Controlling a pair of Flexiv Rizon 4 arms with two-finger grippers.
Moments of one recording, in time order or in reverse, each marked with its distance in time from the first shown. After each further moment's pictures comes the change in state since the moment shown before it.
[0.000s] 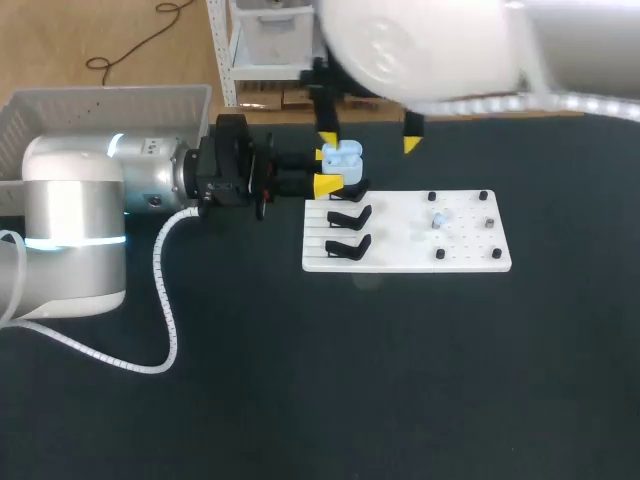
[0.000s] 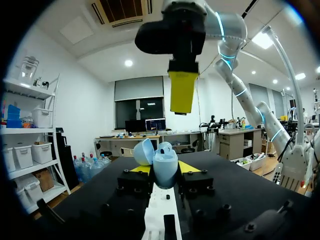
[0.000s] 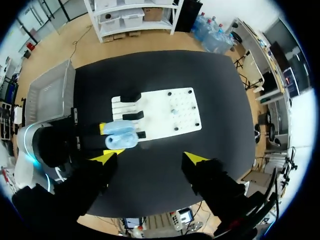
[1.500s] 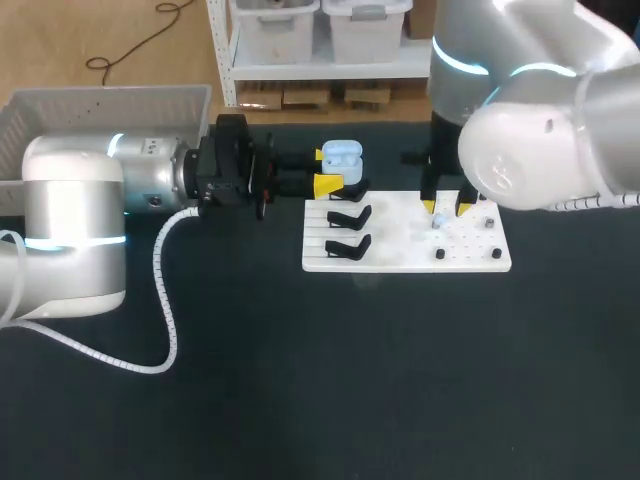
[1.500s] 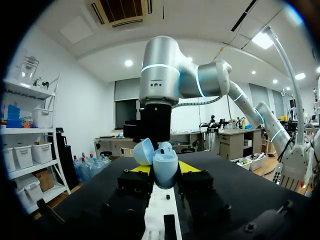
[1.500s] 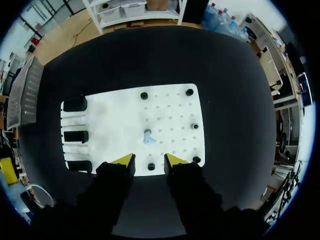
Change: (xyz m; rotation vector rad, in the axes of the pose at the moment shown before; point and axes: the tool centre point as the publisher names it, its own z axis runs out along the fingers) left arm 0.000 0.000 0.000 0.000 0.000 0.000; right arm -0.039 -0.083 0.176 -0.088 0.063 -0.054
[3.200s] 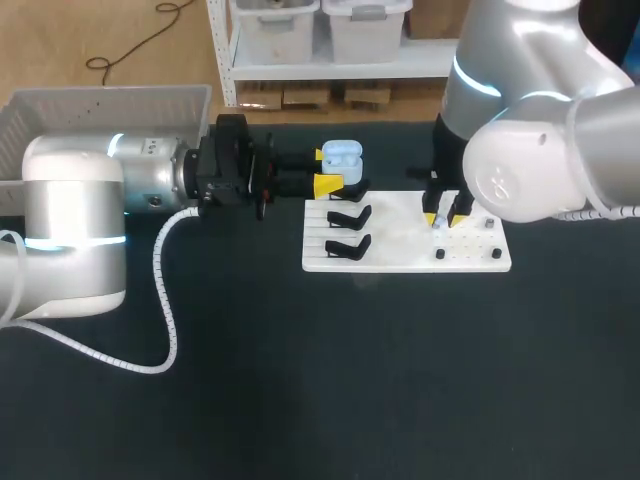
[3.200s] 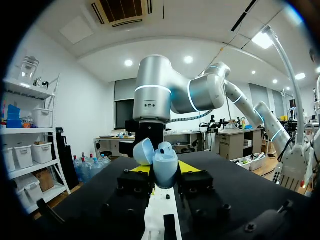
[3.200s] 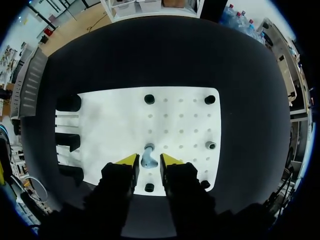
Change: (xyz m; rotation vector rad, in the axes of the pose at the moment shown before) left arm 0.000 0.000 0.000 0.000 0.000 0.000; right arm -0.014 -0.001 0.039 -0.090 0.017 -0.078
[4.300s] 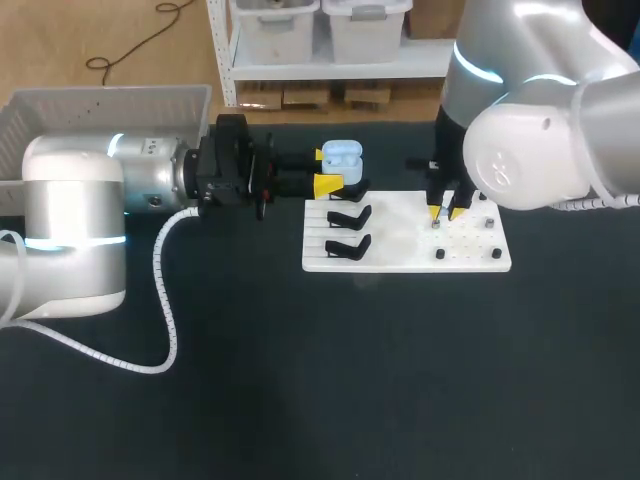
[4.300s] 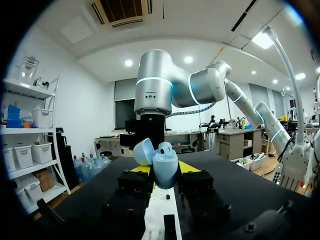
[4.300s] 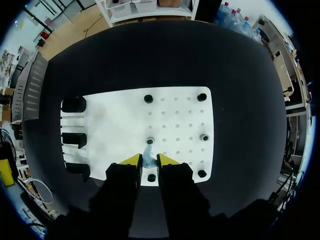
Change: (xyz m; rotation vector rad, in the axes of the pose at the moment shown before) left arm 0.000 0.000 0.000 0.000 0.000 0.000; right arm 0.004 0.002 -0.023 0.010 0.001 0.040
